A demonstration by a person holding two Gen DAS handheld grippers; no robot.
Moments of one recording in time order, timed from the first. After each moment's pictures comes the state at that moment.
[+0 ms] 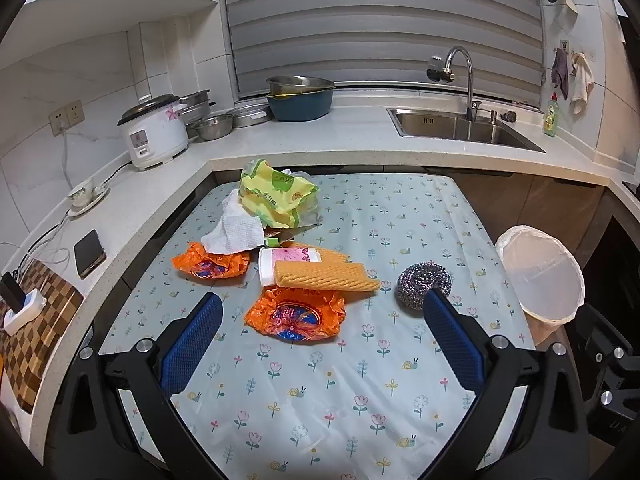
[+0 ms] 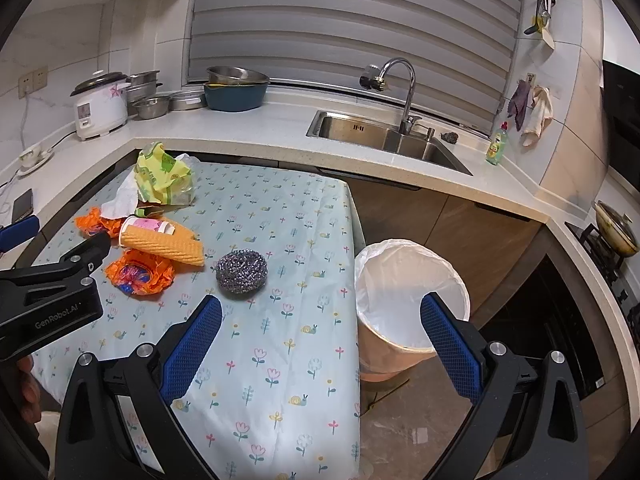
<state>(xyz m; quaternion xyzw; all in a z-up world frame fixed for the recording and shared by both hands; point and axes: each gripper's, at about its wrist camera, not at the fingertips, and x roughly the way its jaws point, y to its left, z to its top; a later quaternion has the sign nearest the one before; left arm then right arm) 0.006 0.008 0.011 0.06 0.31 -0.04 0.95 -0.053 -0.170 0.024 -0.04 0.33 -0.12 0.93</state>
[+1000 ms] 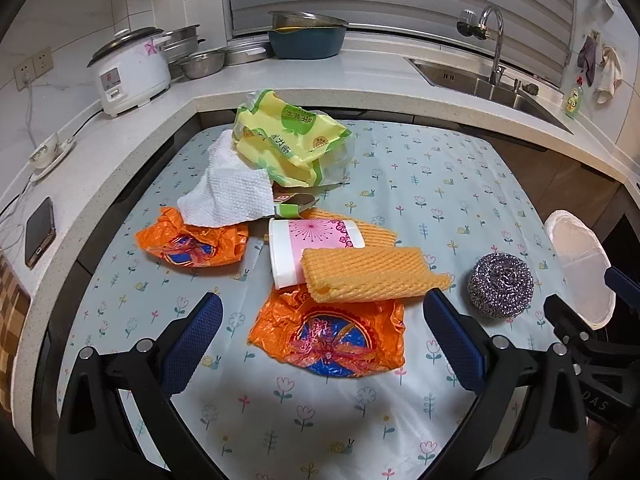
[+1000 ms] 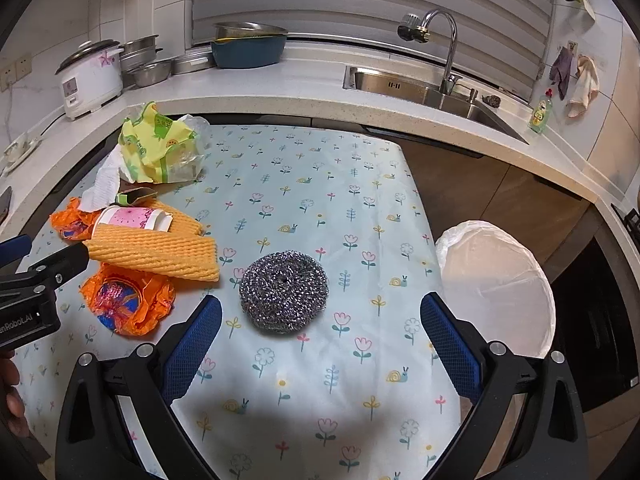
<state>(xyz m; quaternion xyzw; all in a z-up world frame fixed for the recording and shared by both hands) 0.125 0.060 -0.063 0.03 0.41 -0.06 0.91 0.081 -0.134 -0.069 -0.01 0.40 -0.09 0.91</state>
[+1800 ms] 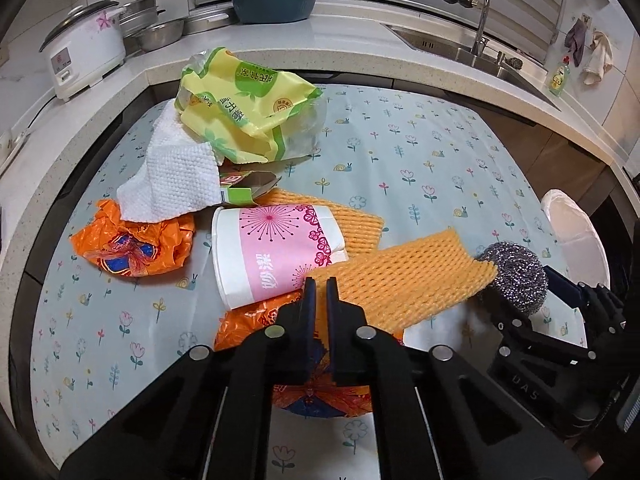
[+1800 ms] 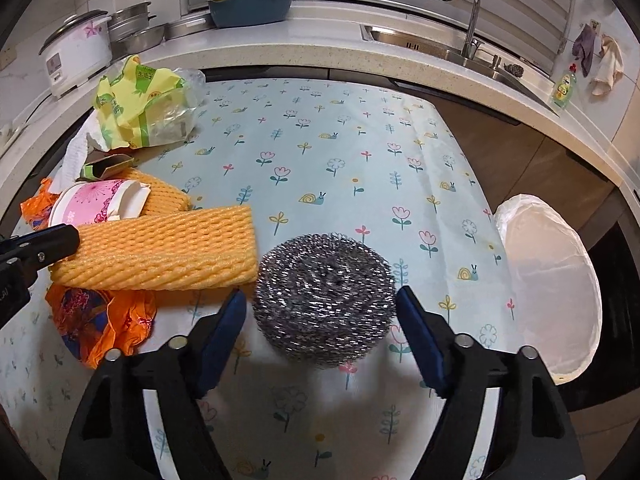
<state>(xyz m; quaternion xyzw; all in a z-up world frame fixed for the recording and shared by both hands) 0.168 0.049 -0.099 0.03 0.45 -0.12 0.88 0.131 -0.126 -0.126 0.00 0.44 -0.09 0.89</state>
